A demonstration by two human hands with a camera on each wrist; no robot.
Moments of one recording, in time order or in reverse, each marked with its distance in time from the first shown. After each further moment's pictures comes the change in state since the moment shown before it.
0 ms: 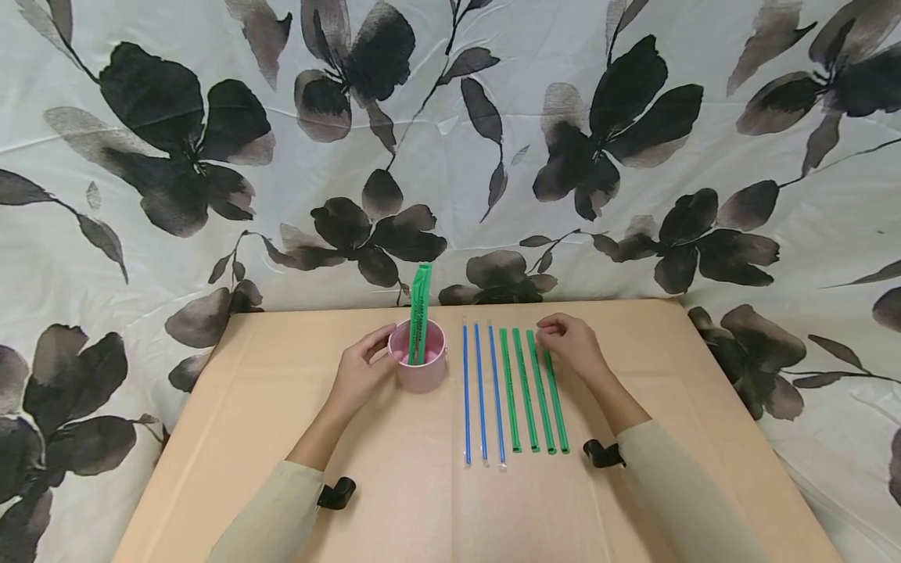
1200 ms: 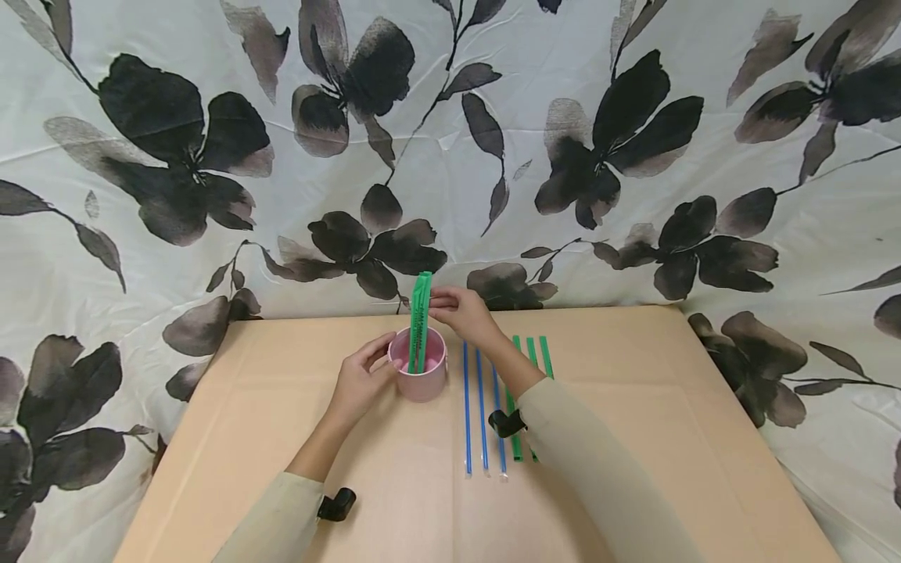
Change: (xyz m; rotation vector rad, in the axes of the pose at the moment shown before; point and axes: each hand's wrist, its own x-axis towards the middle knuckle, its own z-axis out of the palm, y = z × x) left_hand 0.012 -0.003 0.006 0.026 0.034 0.000; right_hand 0.059 -0.143 0.098 0.331 -0.266 -0.212
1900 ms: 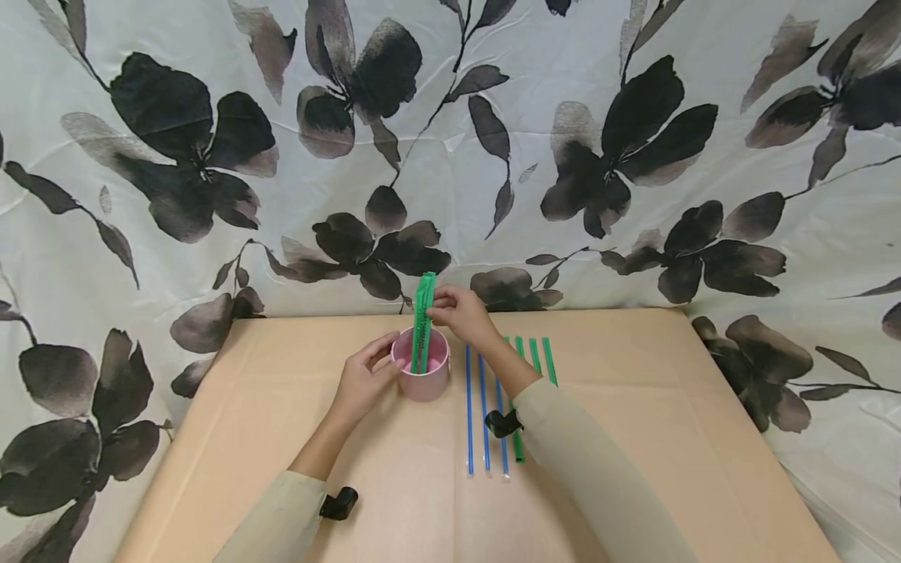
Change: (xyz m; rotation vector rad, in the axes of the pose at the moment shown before) left_hand 0.004 -0.002 0.000 -0.024 0.001 0.000; right_hand 0.015 0.003 0.010 0.068 0.026 0.019
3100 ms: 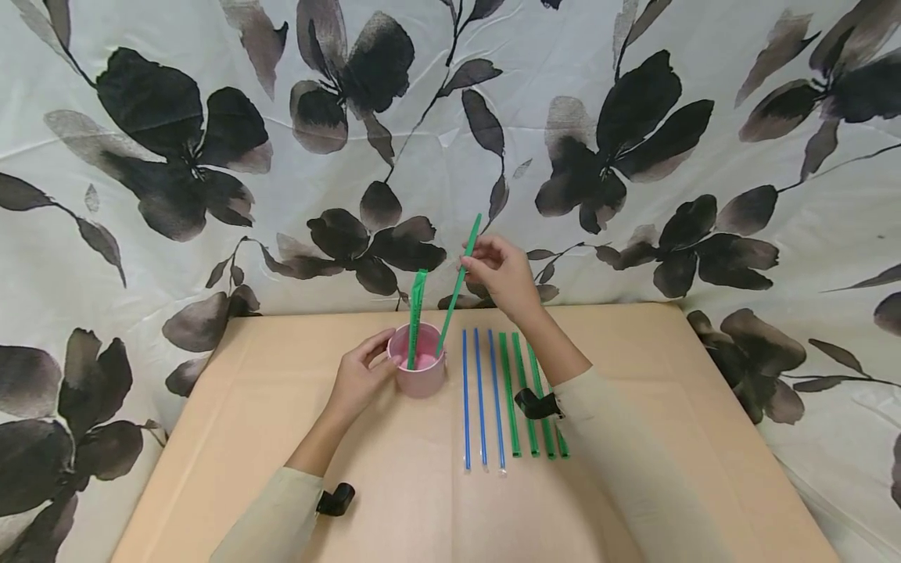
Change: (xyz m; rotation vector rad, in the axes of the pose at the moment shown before) left_hand 0.003 0.007 -0.003 0.002 -0.013 -0.051; right_hand -0.024 -0.069 -0.071 0.172 0.176 -0.232
